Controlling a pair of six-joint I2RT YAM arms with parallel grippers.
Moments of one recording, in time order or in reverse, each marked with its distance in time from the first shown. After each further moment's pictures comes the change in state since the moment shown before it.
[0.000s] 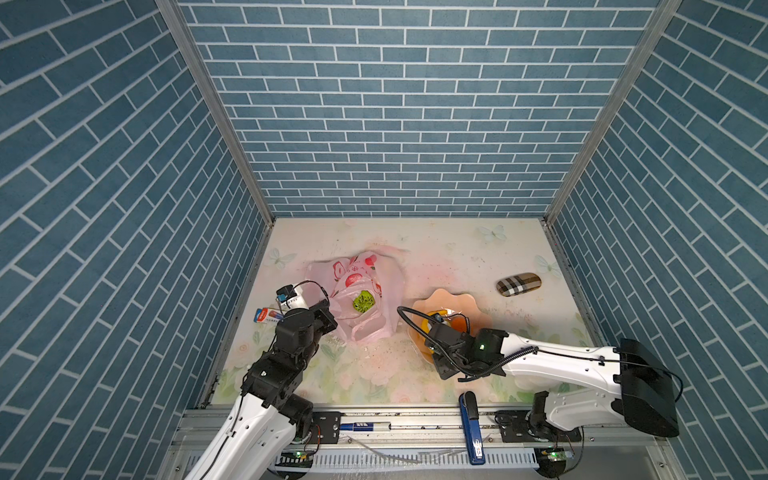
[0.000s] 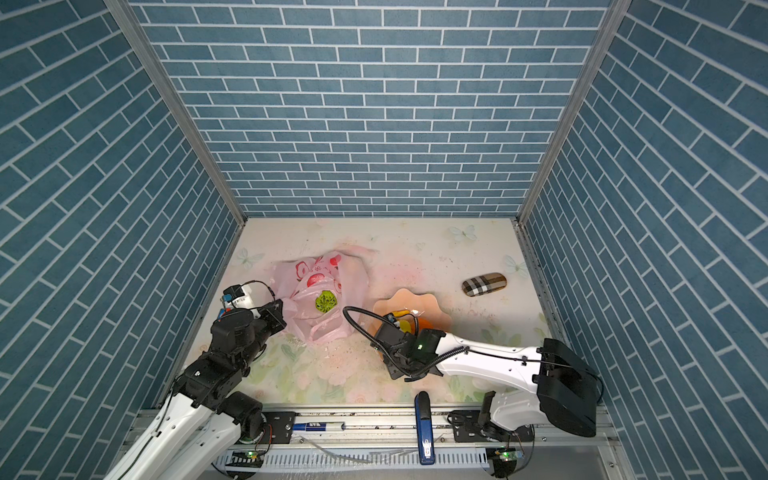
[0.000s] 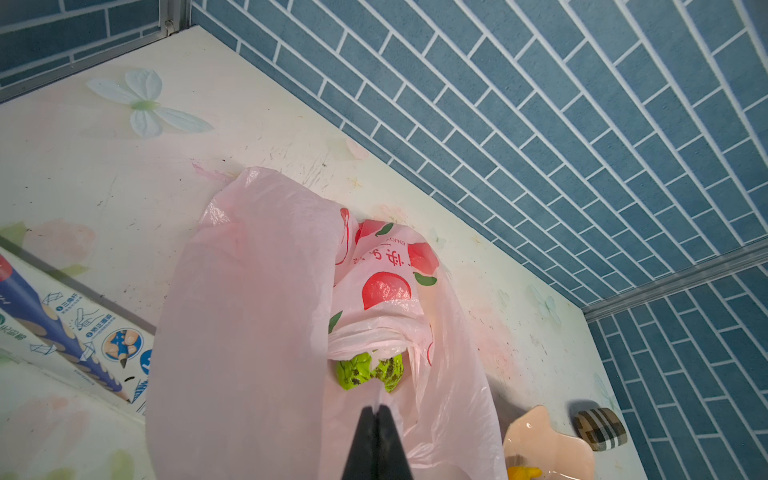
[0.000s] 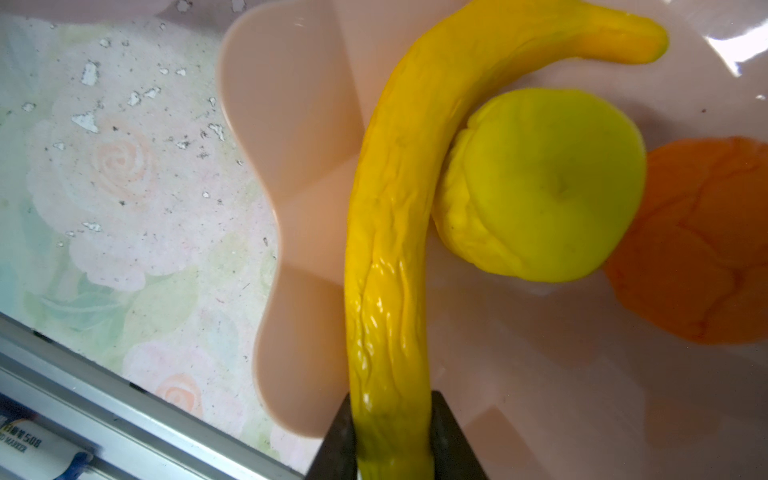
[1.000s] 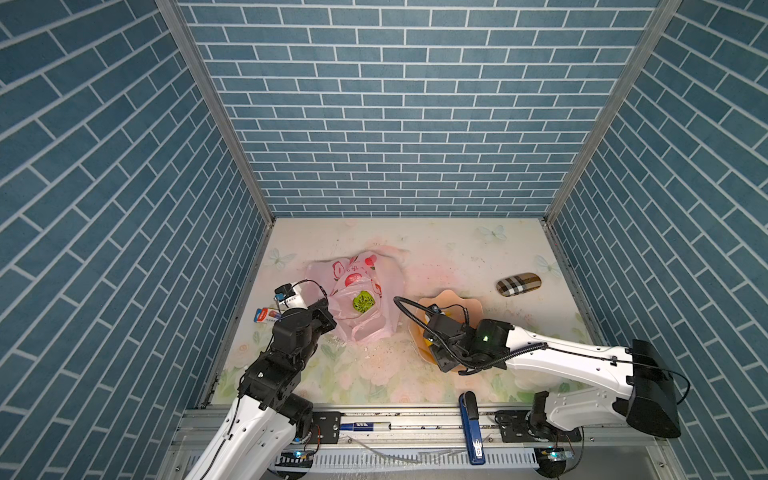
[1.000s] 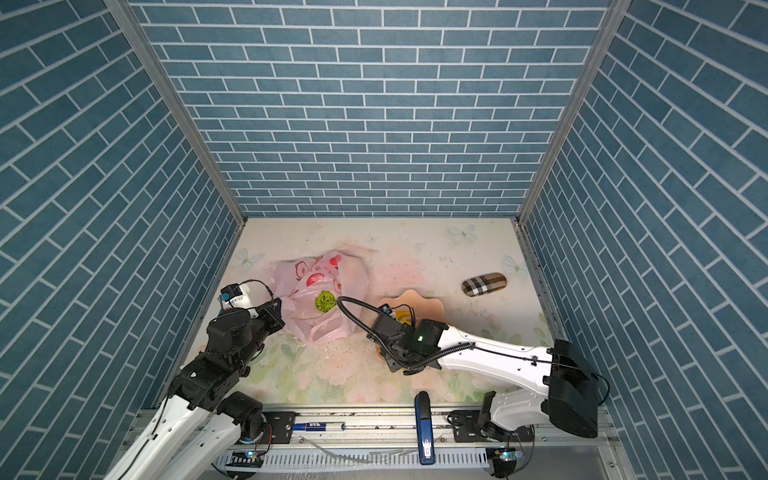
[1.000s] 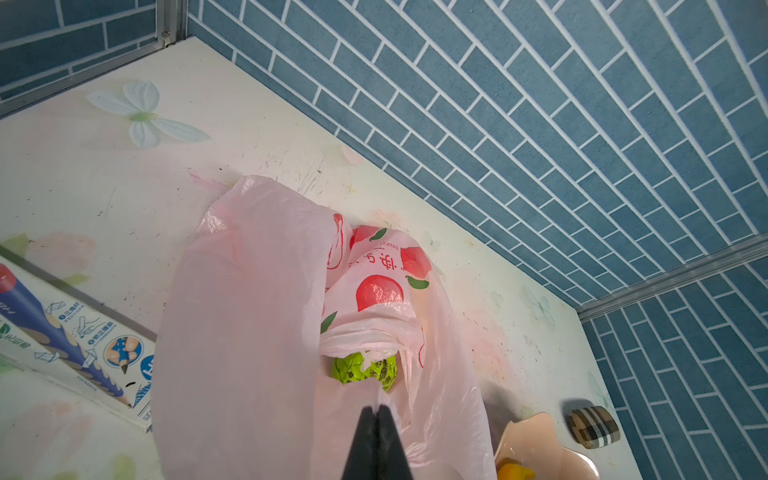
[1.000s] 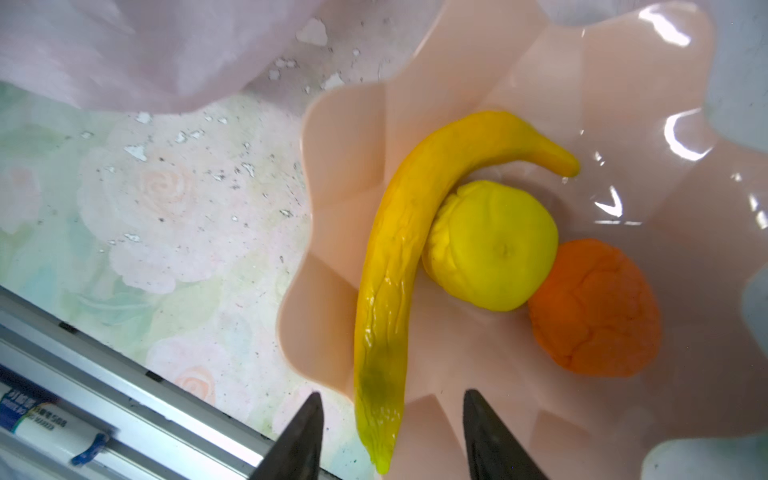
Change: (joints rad) left arm 0.000 -0.008 0.033 -0.029 0.007 0.014; right arm -0.001 -0.013 0.173 -0.143 0.069 -0.106
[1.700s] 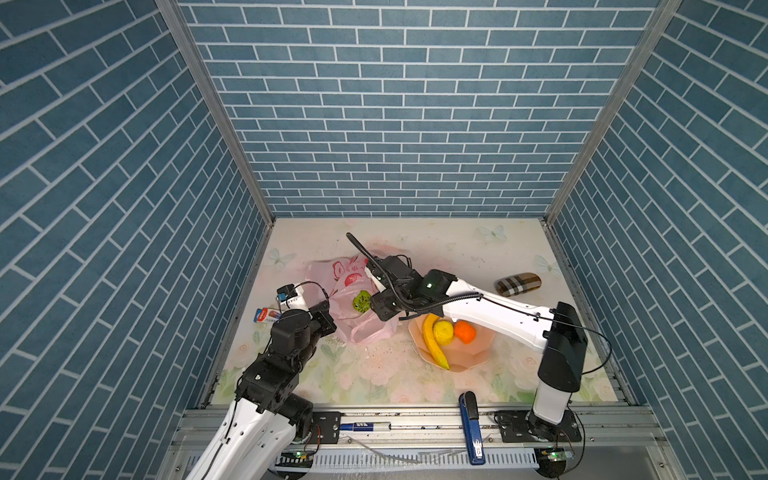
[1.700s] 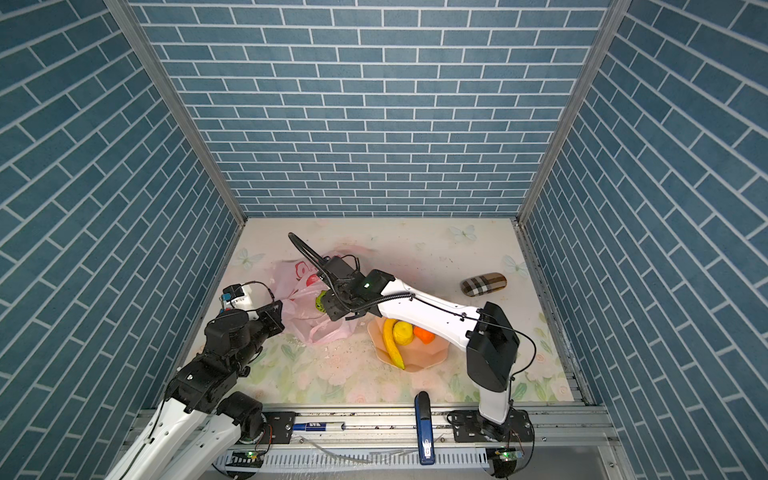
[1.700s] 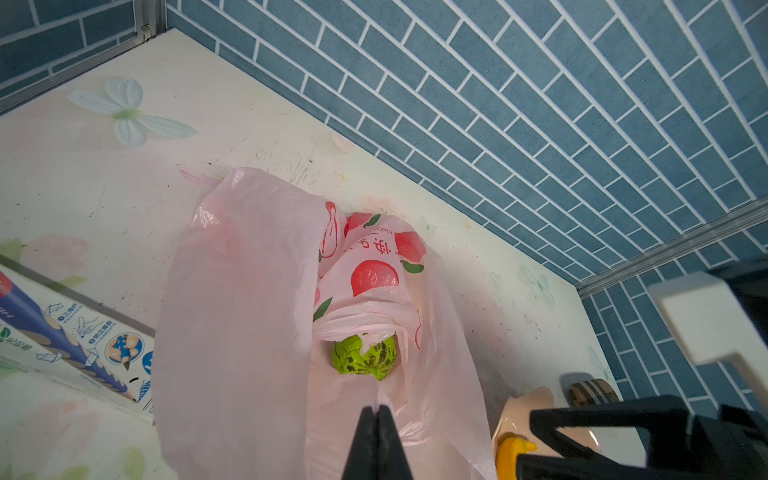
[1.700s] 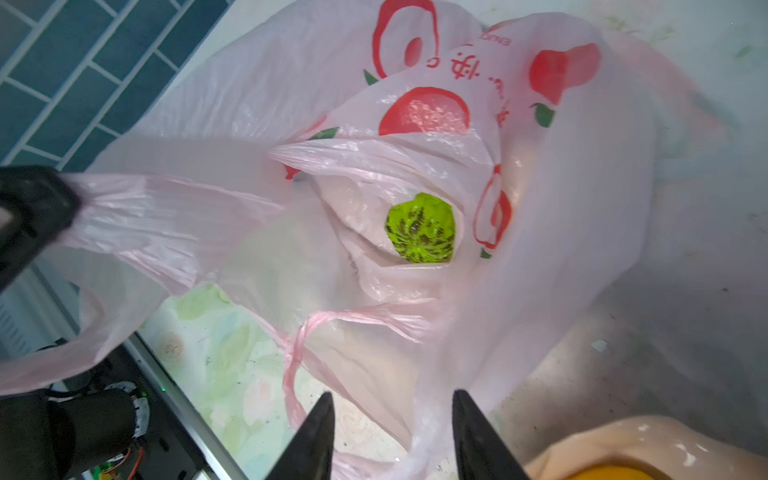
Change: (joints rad) left arm 0.000 -0.026 0.008 -0.050 0.037 0.046; right arm -0.100 0.537 0.677 0.136 -0.233 -0.188
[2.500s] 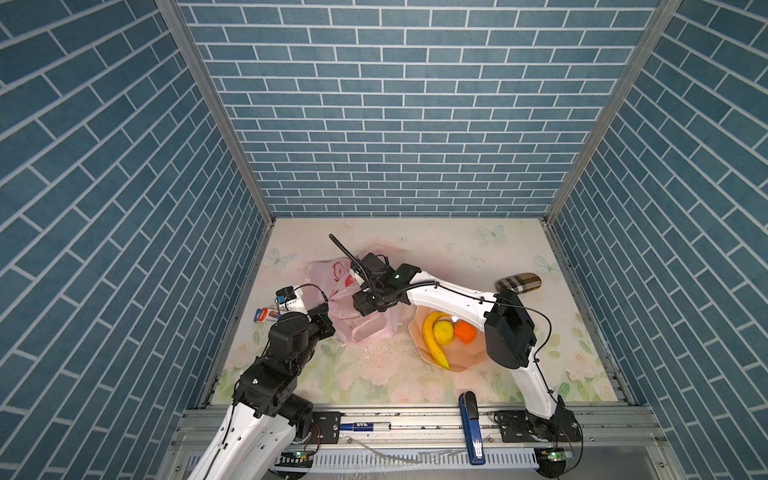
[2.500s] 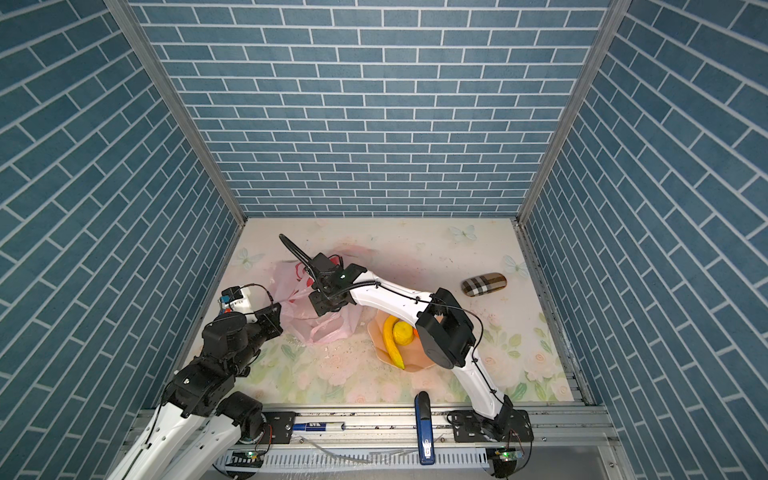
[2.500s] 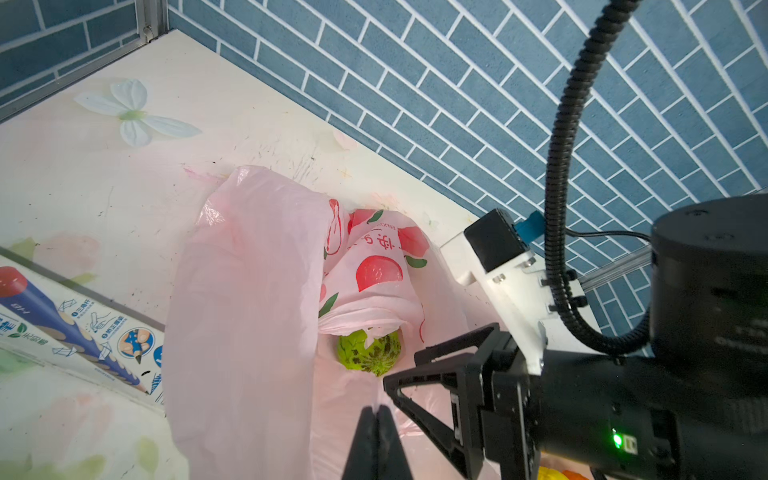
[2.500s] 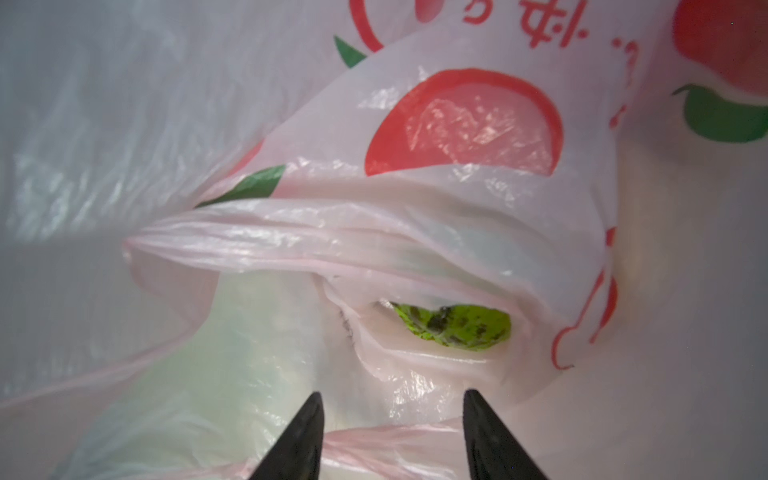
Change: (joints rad) left arm 0.000 -0.031 0.000 -0.035 0.004 0.014; right arm -0.058 0.315 0.237 -0.015 -0.069 -0.002
